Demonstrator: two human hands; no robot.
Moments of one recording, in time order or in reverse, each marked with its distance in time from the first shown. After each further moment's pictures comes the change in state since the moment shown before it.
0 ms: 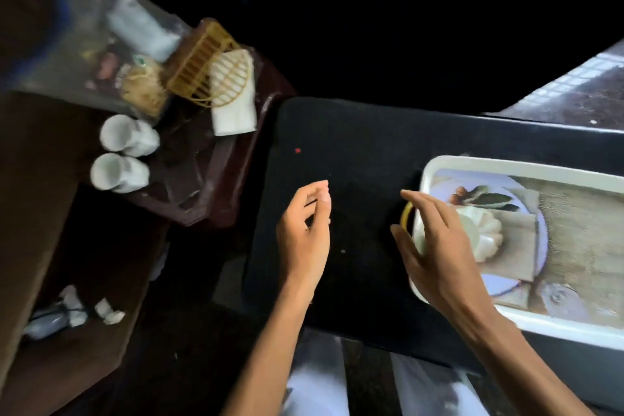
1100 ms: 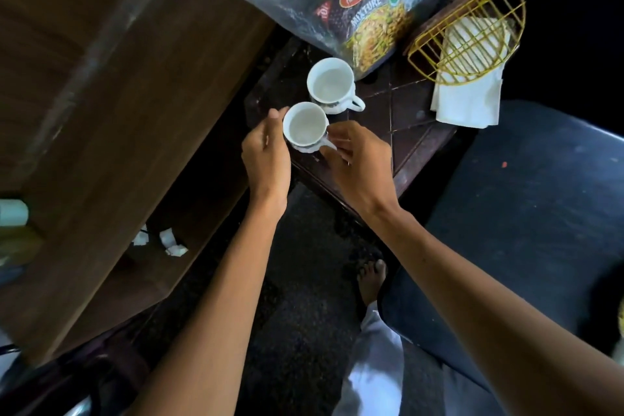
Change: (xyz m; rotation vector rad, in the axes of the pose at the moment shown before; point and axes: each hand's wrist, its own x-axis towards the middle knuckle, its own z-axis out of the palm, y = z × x) left_hand 0.175 -0.046 -0.304 -0.194 0.467 -0.019; right_hand 0.116 -0.270 0.297 0.355 -0.237 -0.119
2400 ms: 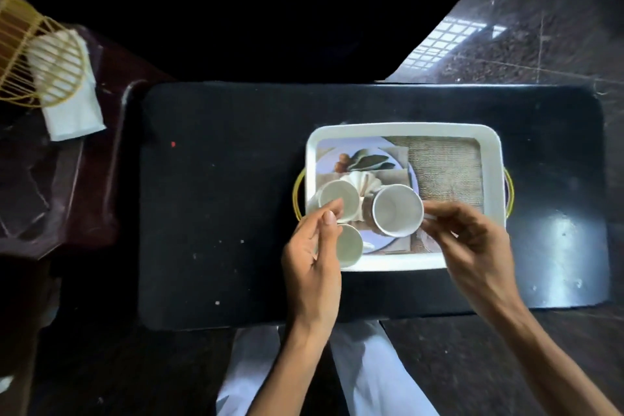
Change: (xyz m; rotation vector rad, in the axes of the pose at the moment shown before) left_hand -0.436 -0.029 0.244 -0.026 -0.719 -0.158; right_hand -0.325 0.190 -0.442 0.124 0.562 0.344
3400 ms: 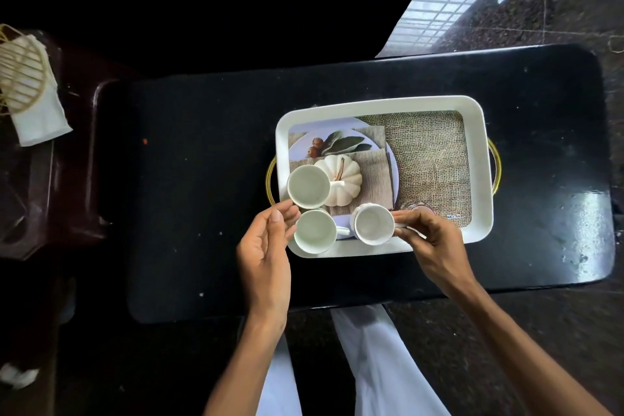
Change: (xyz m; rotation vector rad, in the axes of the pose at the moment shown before) left_hand -0.001 -0.028 -0.002 0.093 0.100 0.055; right_hand -0.005 0.109 -0.017 0.019 -0.118 0.111
